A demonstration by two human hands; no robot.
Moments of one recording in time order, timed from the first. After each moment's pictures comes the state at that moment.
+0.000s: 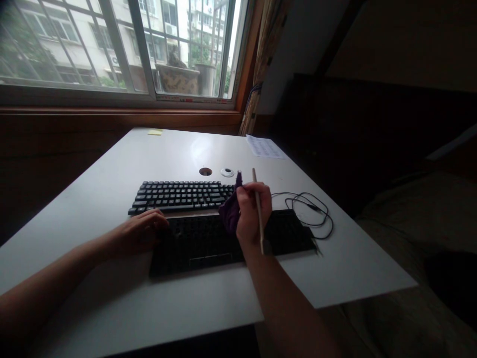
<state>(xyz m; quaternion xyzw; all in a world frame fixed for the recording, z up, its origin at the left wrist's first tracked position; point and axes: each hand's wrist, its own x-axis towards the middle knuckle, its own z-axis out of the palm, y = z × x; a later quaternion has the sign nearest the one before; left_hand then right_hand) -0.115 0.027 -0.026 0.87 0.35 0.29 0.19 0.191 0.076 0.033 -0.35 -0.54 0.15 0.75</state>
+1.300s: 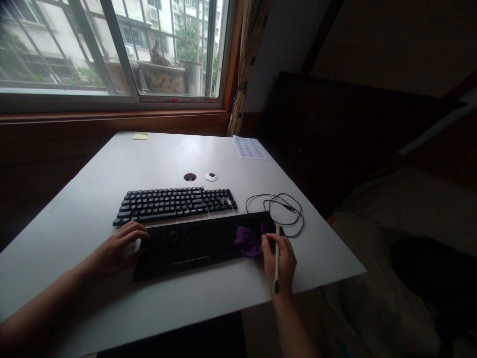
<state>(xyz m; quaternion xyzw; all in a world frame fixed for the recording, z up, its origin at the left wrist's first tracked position) -0.099 0.006 -0.003 0.87 0.39 0.27 0.15 0.362 0.002 -0.025 -0.65 -0.58 0.01 0.50</state>
